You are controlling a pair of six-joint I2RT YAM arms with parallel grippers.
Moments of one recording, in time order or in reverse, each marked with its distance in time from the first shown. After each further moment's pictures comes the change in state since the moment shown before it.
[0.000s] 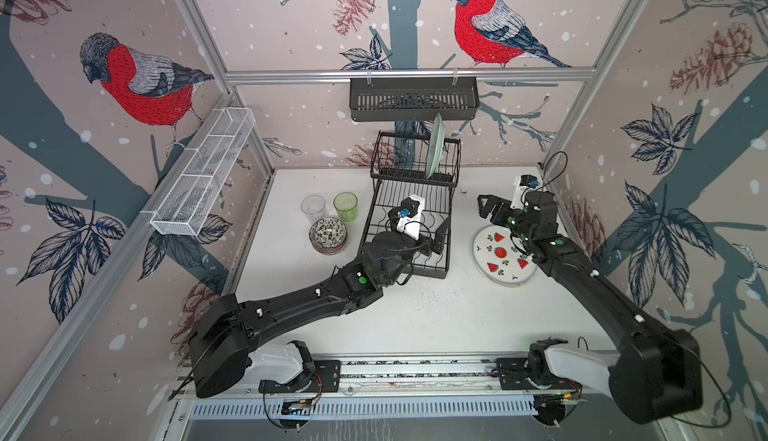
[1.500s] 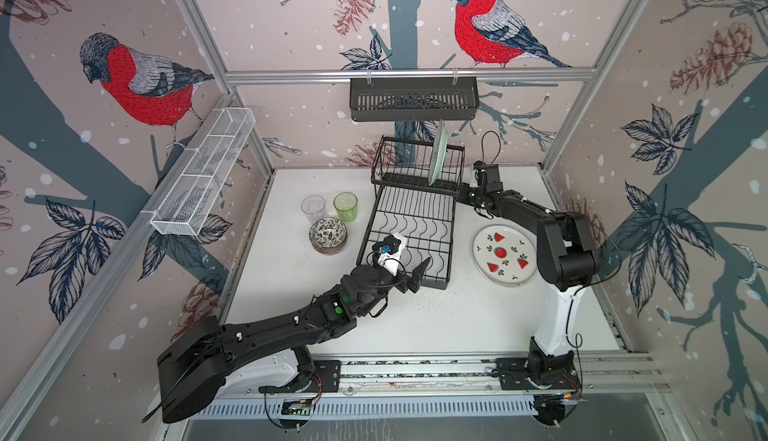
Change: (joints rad) left arm -0.010 -0.233 -0.429 0.052 0.108 -0.025; right arm 0.018 0.941 0.651 -0.063 -0.078 -0.031
